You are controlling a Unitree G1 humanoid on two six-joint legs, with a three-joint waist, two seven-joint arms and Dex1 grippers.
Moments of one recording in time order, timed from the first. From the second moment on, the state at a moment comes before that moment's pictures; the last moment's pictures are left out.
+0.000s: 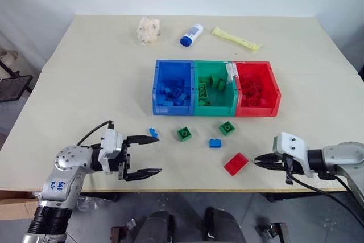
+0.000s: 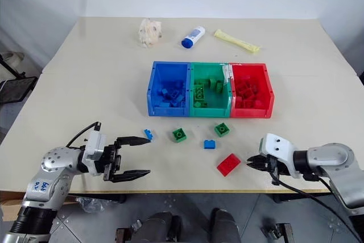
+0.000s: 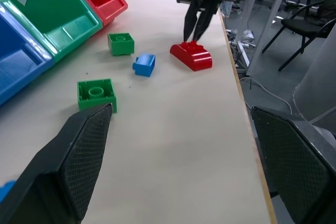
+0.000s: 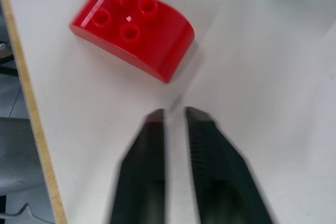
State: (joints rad) left arm -0.14 0.60 0.06 -0.07 -0.50 0.08 -1.26; right arm -0.09 -1.03 -0.04 -0.23 0.29 0.37 1.21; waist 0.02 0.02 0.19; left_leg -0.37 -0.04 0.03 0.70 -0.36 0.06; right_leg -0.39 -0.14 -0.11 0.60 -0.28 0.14
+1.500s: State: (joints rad) left arm -0.18 0.60 0.06 0.00 -0.50 0.02 -1.24; right arm -0.37 -0.90 0.00 -0.08 0.31 0.32 1.29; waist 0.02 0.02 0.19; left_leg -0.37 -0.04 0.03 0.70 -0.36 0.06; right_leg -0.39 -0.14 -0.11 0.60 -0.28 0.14
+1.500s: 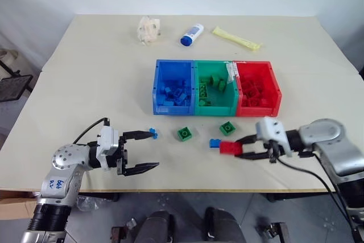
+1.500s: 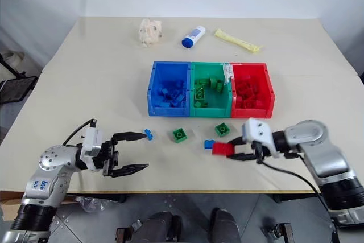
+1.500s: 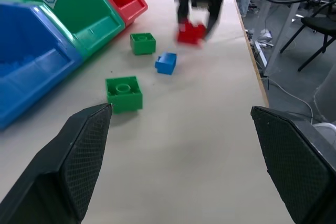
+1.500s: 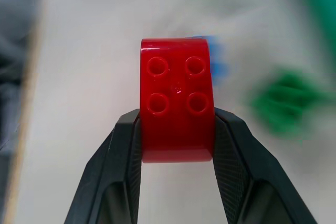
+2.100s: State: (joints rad) left arm -0.35 0.53 0.01 0.18 -0.45 -0.06 -1.30; right arm -0.82 -0.85 0.06 0.40 0.10 0.22 1.09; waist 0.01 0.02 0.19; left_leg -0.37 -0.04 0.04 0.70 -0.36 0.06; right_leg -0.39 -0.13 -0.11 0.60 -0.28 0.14
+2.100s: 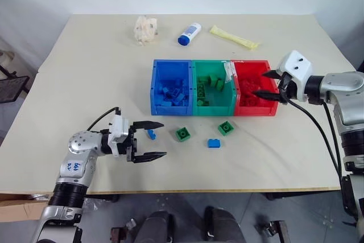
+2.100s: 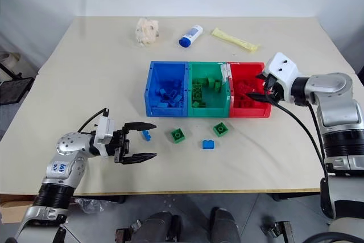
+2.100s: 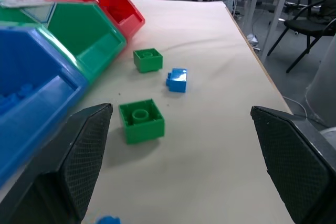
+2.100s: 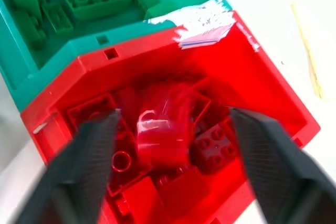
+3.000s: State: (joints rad) left arm -0.47 0.50 -0.02 0.40 -0.42 -0.15 -1.41; right arm 0.06 -0.98 -0.47 -0.21 0.41 0.33 1.21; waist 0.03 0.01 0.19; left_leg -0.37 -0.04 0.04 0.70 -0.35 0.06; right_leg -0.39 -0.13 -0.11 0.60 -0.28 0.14
